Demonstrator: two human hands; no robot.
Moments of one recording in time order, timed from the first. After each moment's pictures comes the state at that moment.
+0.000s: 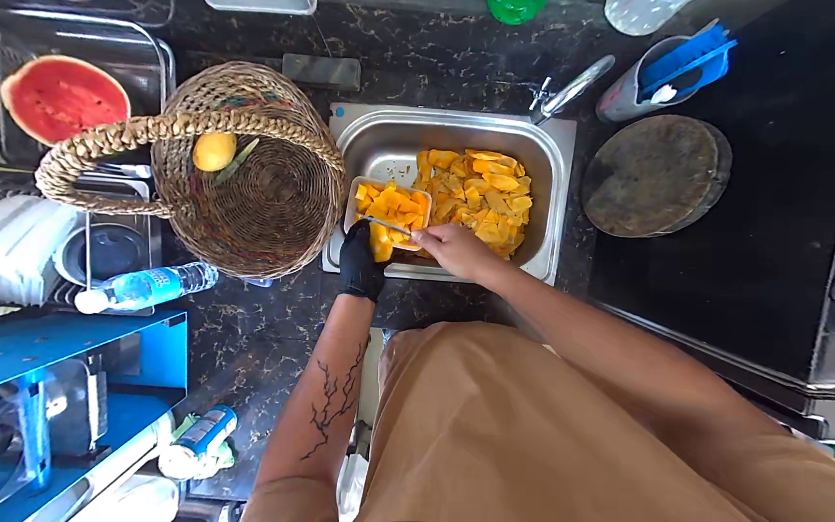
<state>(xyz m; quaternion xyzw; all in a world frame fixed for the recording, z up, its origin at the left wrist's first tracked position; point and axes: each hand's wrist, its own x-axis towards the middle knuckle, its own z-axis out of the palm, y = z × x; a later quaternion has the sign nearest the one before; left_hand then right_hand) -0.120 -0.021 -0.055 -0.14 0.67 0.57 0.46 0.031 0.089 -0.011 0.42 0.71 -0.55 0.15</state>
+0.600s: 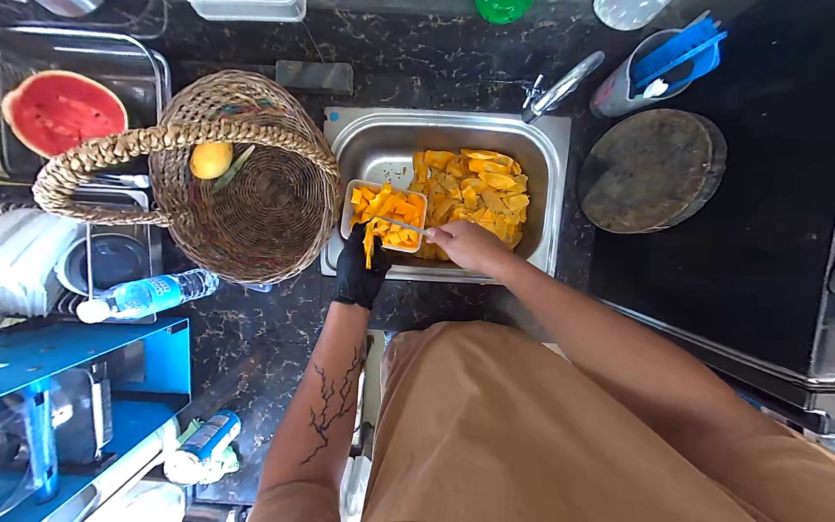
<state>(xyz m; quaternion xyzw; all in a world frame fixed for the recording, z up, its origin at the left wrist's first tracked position) -0.125 -0.027 -0.054 -0.19 0.53 0.61 0.56 0.046 0.112 -0.020 0.45 0.71 -0.48 0.24</state>
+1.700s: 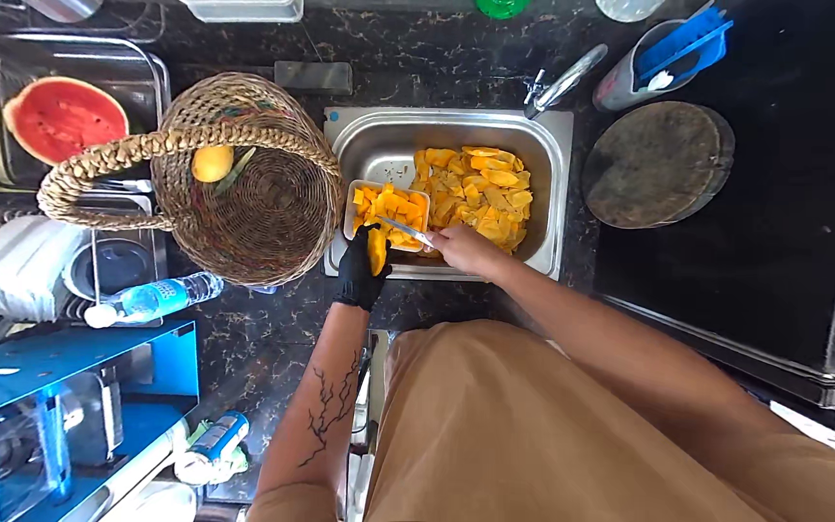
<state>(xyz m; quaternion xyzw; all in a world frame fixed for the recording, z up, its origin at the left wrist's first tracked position) -0.129 -0.031 -0.053 -0.15 0.63 0.53 0.55 0.035 0.099 -0.017 0.47 0.65 -0.55 0.23</state>
